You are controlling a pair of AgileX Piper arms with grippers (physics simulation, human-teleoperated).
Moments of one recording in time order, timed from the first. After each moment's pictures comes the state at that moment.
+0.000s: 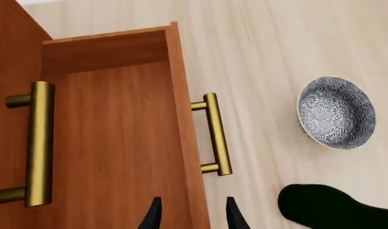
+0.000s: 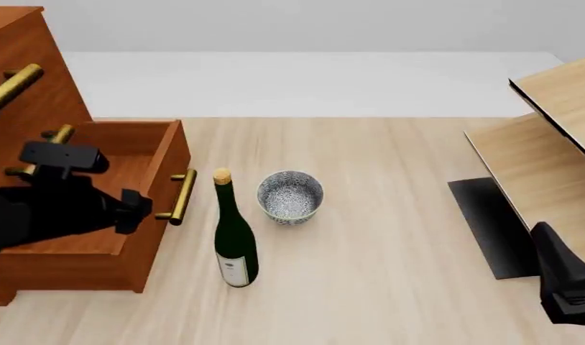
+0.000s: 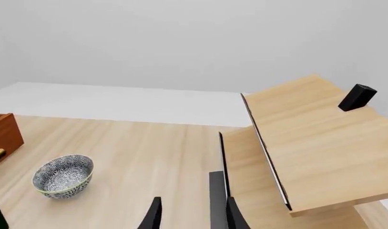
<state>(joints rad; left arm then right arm) -0.17 1.17 -0.52 0.18 -0.02 0.04 0.06 0.00 -0.02 -0.04</state>
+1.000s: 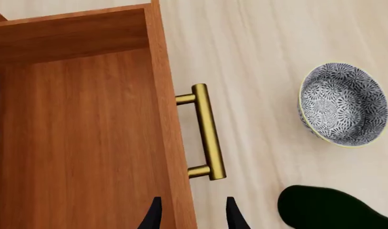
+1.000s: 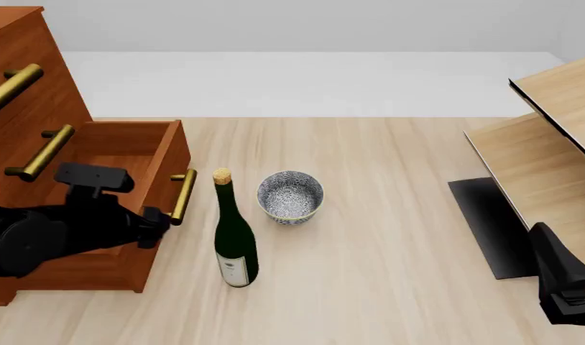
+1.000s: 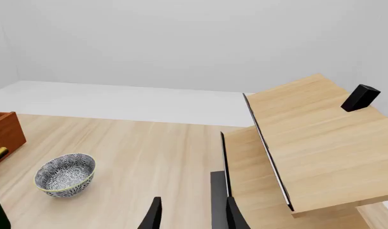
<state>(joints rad) -0.21 1.32 -0.46 0.00 -0.05 0.05 0.06 0.00 -0.02 -0.04</state>
